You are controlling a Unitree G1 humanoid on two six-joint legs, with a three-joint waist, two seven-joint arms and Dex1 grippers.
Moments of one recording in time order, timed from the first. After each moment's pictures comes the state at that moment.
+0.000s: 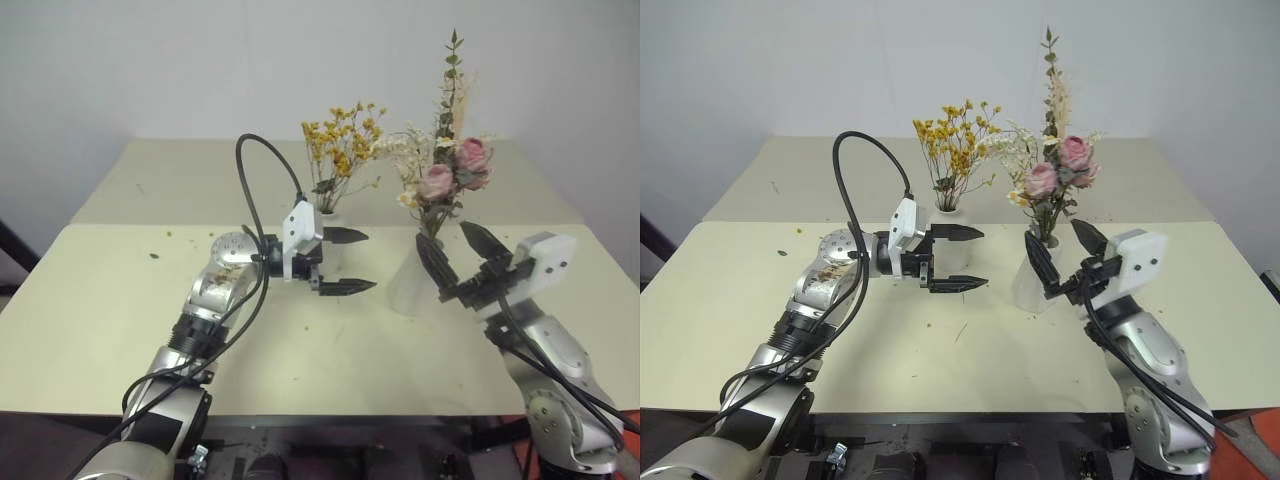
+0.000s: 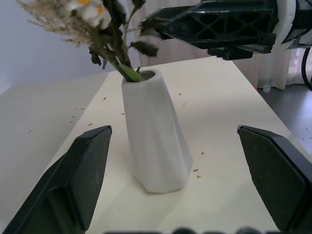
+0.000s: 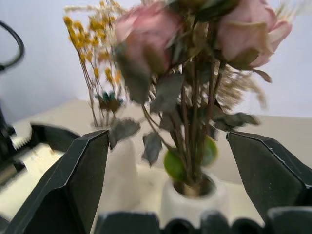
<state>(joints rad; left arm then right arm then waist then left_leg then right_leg) -0.83 0.34 -0.17 0.29 -0.31 0.13 -1.22 -0.08 -0.41 -0.27 -0.65 0.56 0.43 0.29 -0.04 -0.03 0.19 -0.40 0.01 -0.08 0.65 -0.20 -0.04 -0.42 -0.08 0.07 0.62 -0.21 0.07</state>
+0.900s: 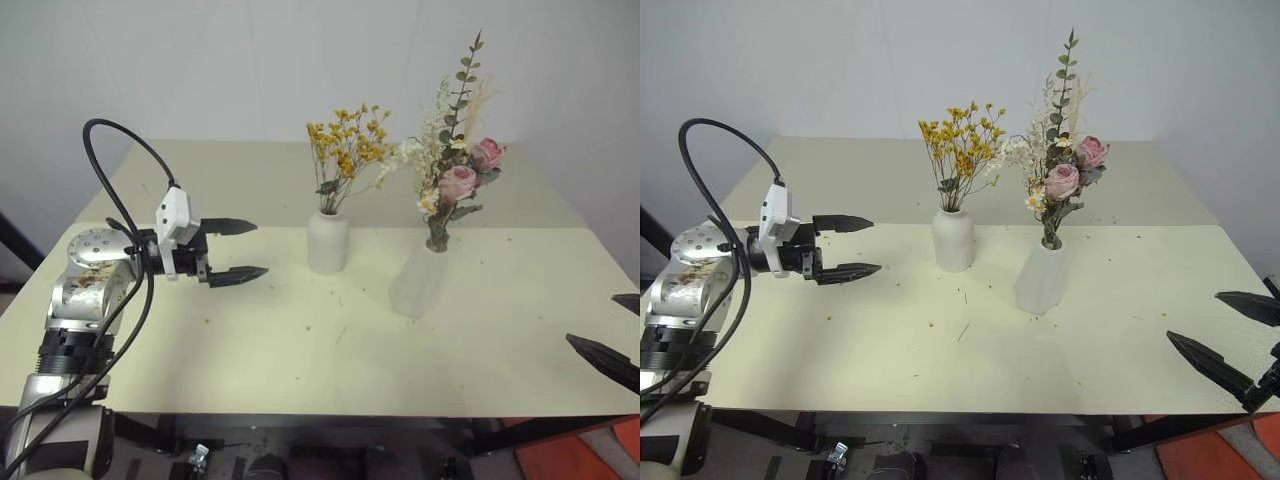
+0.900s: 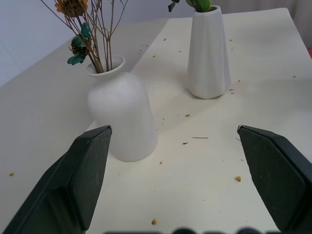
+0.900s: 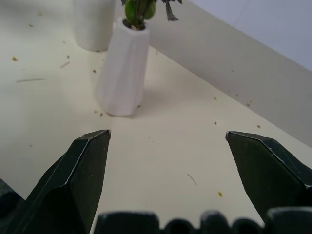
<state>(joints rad) -0.69 0.75 0.05 0.23 -0.41 0.22 -1.33 0.55 -0.85 -1.08 -0.64 0.72 0.53 0.91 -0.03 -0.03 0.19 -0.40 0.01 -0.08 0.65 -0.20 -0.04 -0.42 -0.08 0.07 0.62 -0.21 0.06</state>
